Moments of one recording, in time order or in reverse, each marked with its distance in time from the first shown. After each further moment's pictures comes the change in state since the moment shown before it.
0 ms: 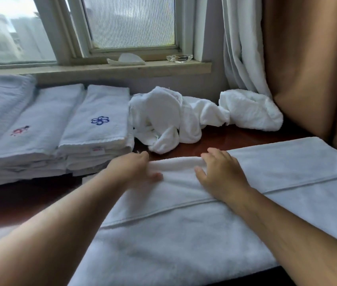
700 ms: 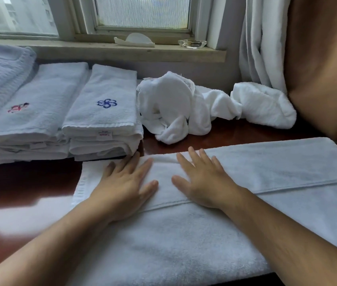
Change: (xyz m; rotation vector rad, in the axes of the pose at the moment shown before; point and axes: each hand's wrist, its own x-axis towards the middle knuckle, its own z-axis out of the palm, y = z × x) left_hand -0.064 -0.027 0.054 -0.143 0.028 0.019; right_hand -0.008 -0.047 0.011 0.016 -0.458 -0.163
